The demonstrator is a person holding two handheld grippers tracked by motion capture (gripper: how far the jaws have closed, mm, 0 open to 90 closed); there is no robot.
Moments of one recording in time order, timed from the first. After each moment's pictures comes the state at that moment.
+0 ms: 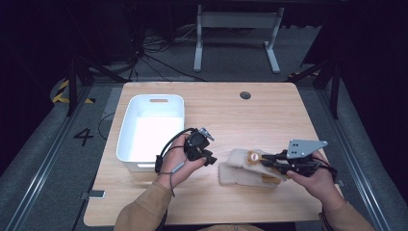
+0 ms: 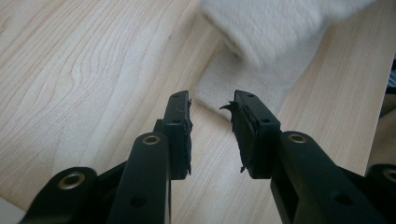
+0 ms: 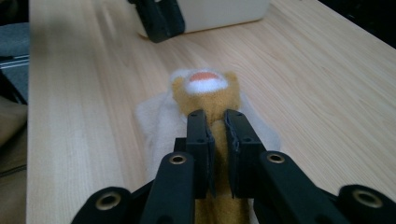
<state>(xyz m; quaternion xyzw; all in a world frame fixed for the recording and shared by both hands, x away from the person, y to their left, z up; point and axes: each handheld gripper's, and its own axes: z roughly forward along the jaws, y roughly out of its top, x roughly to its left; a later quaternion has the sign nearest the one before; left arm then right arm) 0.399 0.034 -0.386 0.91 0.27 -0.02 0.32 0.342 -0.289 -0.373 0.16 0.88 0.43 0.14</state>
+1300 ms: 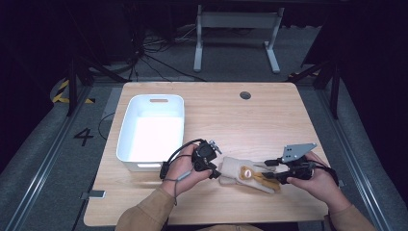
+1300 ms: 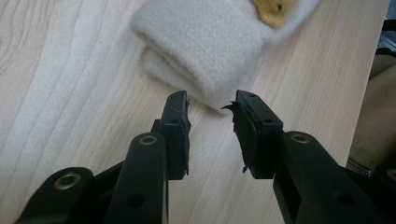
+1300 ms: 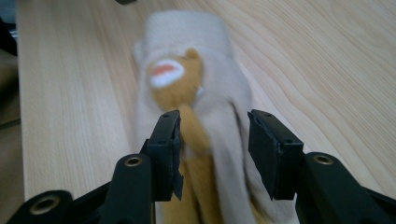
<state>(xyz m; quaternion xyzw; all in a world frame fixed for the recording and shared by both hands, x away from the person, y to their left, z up) 0.384 0.013 -0.407 0.93 0.23 -0.06 0.27 0.351 -0.303 -0.406 0.20 0.91 0.36 0.09</state>
